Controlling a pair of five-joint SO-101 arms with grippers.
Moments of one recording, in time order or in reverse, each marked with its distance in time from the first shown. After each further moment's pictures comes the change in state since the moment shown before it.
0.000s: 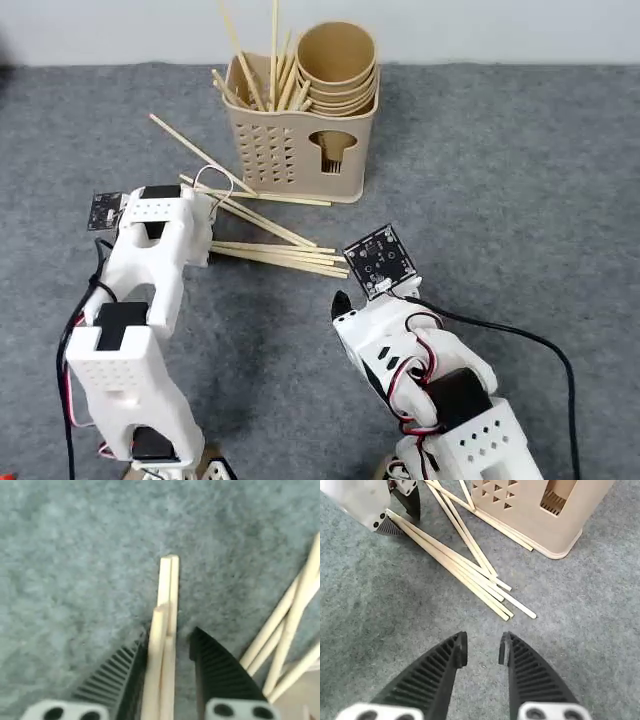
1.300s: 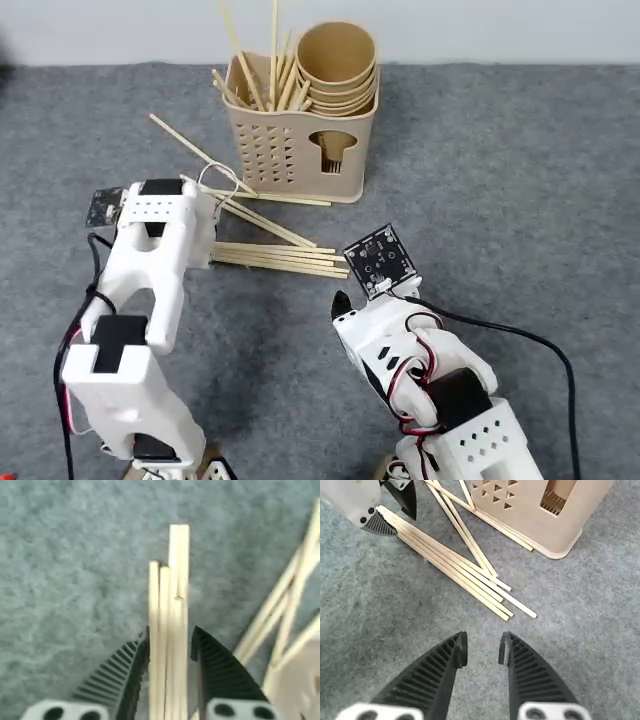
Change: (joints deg) left arm 1.6 -6.5 0.6 8.3 0.2; right arm 0.0 0.0 0.0 0.0 0.0
